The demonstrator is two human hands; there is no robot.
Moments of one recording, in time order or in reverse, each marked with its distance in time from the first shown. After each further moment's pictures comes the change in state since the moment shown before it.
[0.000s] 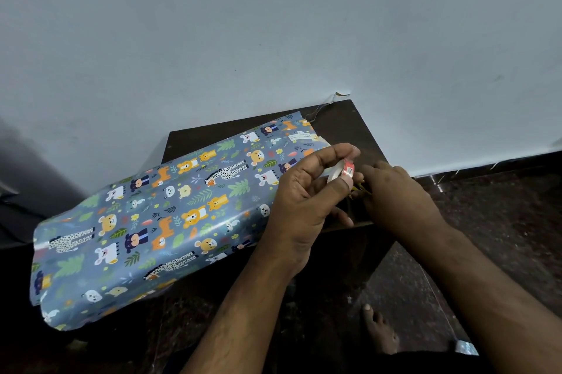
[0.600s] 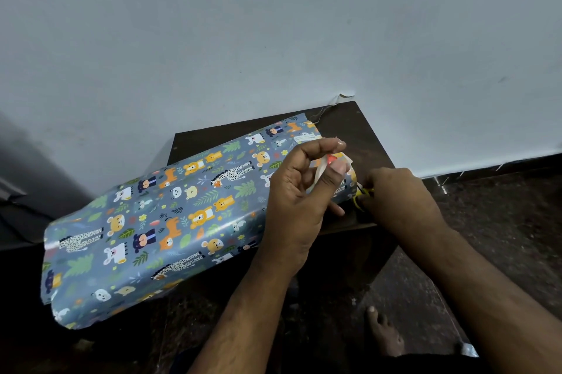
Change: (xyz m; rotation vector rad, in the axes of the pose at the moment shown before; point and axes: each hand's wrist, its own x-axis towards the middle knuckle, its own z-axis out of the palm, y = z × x) left_hand 0.000 0.004 -0.005 0.103 0.153 0.165; right_hand 0.003 -0.010 -0.003 0.004 -0.022 0.159
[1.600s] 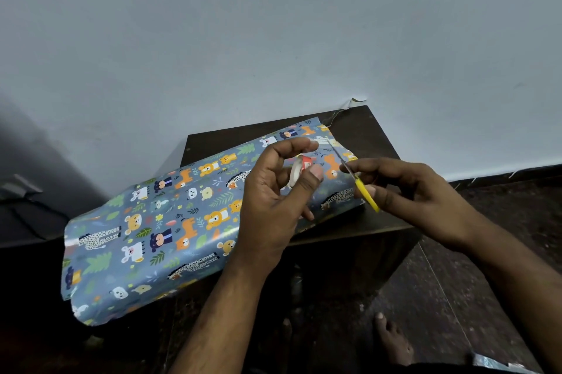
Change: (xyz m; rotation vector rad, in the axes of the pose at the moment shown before) left_hand -0.002 0.027 -0.041 0.192 0.075 0.083; right_hand -0.012 0.015 -0.021 0.977 -0.178 -0.588
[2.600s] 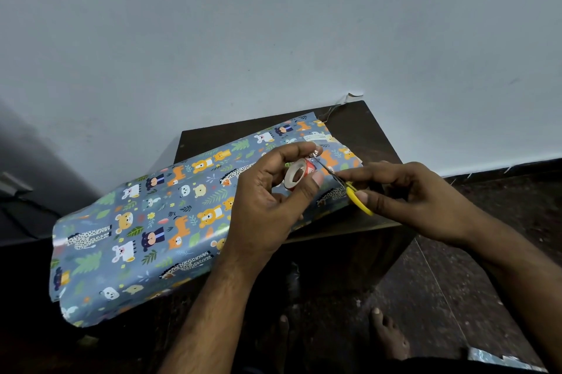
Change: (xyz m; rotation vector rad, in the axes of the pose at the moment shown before) left_hand 0.000 -0.006 -0.009 0.143 -0.089 0.022; right_hand -0.001 0.001 -0.004 -0.092 -0.093 0.003
